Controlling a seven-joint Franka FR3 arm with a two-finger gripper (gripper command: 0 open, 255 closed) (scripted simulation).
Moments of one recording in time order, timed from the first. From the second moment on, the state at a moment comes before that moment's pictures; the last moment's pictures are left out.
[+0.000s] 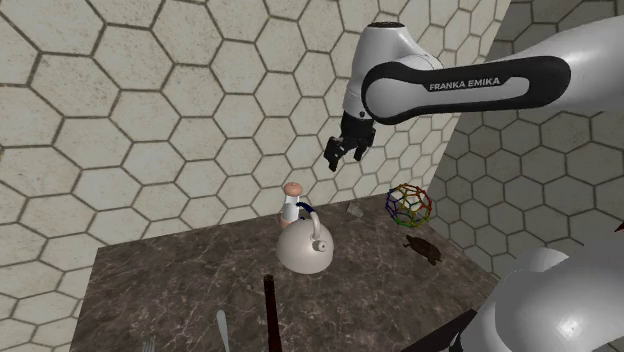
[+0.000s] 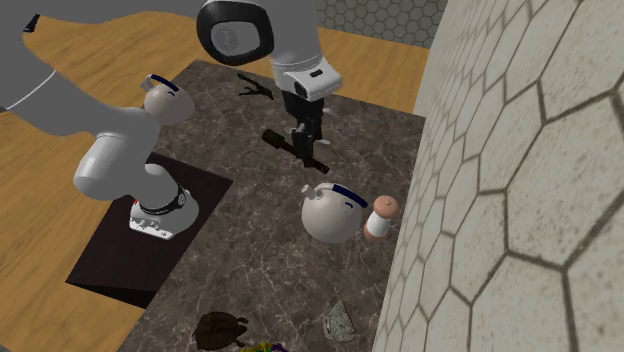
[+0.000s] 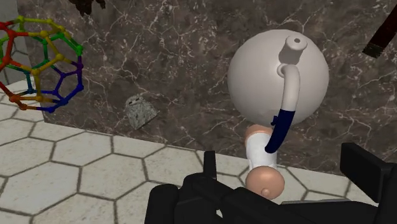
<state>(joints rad) -0.01 -0.41 0.09 -2.26 -0.16 2.01 0.22</state>
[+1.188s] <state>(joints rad) -0.02 0.30 0.12 -1.86 -0.40 2.17 0.48</state>
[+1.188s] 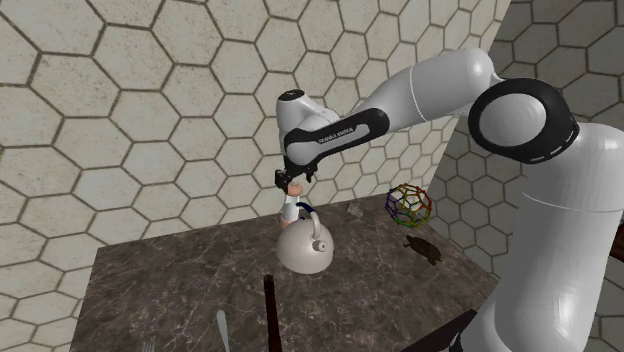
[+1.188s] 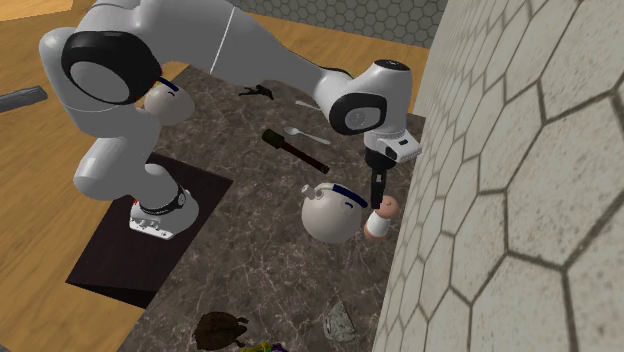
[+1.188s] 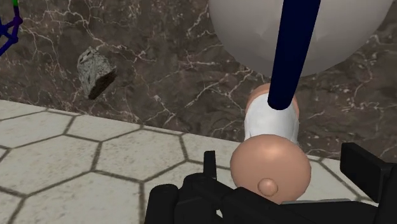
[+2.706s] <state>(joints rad) -0.02 0.40 0.10 -1.84 -0.44 2.24 0.51</state>
